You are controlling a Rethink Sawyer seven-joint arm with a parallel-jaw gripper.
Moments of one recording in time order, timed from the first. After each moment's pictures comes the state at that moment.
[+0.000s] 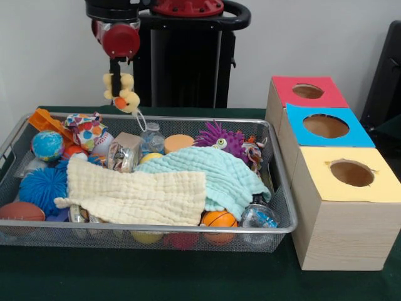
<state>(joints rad) -0.49 -0.87 -0.03 1.88 -0.07 0.47 2.49</state>
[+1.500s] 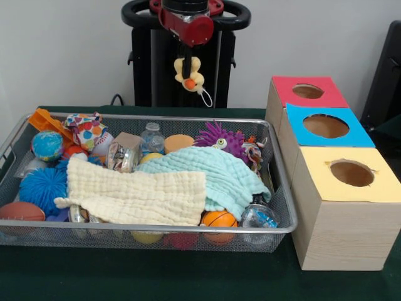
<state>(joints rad) -0.34 -0.95 -0.04 2.07 -0.08 0.47 2.49</state>
